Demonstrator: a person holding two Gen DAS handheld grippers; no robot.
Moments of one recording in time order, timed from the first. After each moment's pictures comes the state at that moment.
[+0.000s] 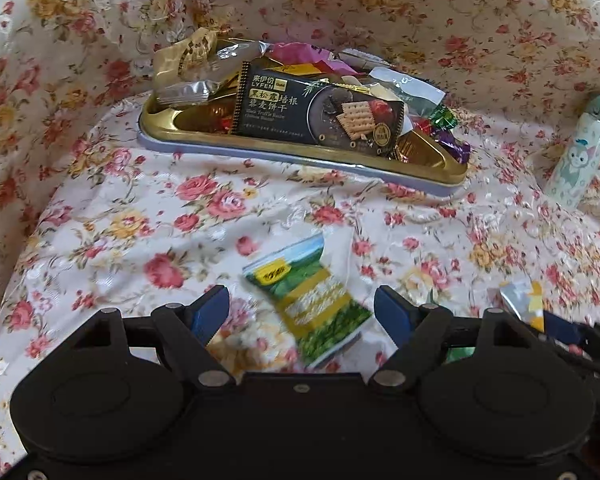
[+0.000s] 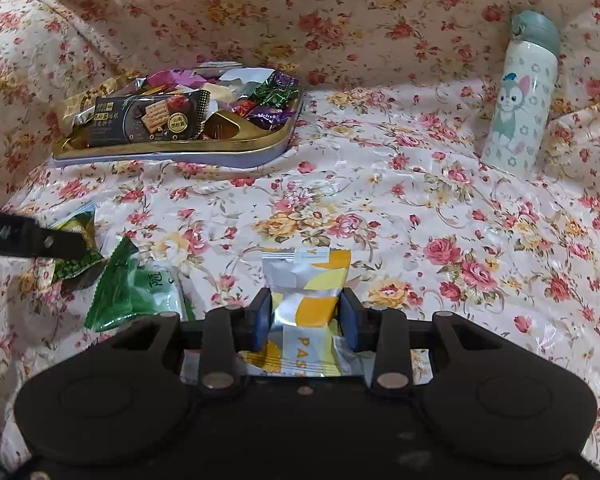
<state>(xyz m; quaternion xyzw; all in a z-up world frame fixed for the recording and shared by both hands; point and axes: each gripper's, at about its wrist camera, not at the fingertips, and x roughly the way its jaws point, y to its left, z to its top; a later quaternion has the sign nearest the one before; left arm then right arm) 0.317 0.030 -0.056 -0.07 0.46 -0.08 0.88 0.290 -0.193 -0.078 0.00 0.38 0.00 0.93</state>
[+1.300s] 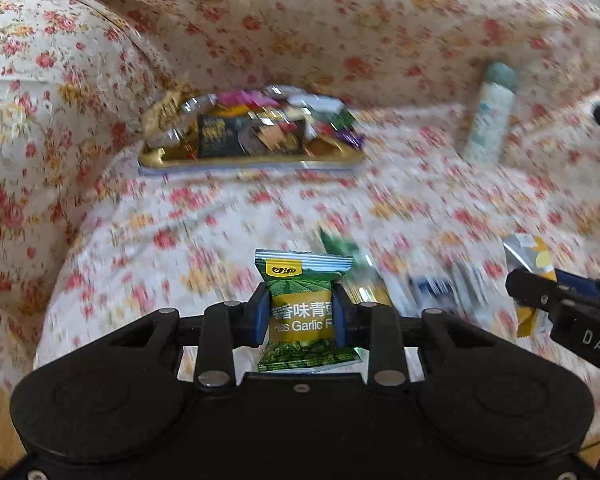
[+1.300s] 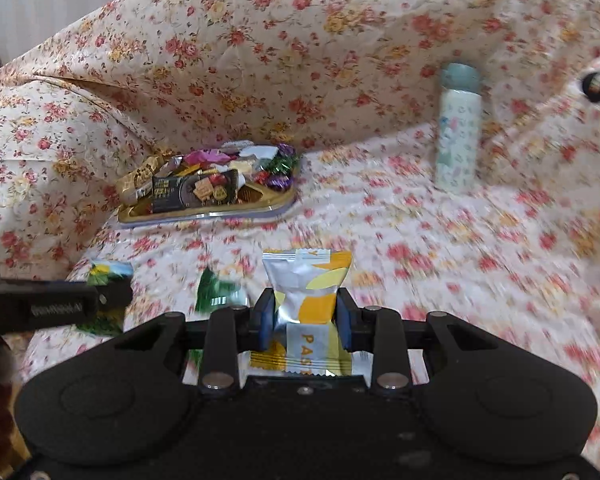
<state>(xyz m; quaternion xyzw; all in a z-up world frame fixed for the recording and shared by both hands) 0.190 -0.007 0.014 0.01 0.41 -0.12 0.90 0.155 -0.200 0.006 0.08 0.32 -0.02 0.95</state>
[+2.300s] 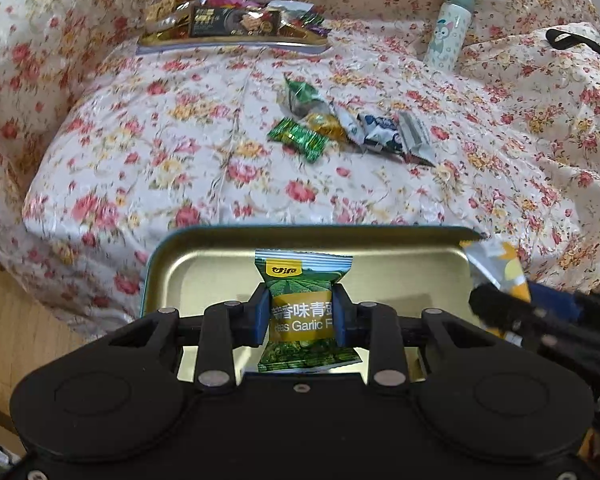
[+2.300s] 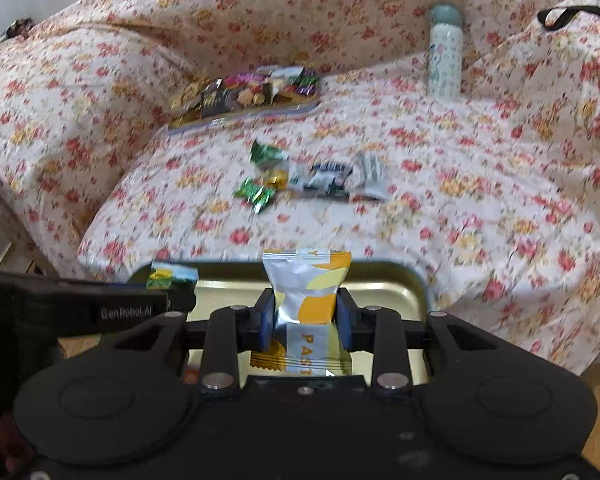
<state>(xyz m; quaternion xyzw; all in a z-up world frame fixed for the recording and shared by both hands) 0.077 0.004 -0.014 -0.02 0.49 -0.14 0.86 0.018 -0.174 -0.019 0.08 0.39 0.03 0.92</state>
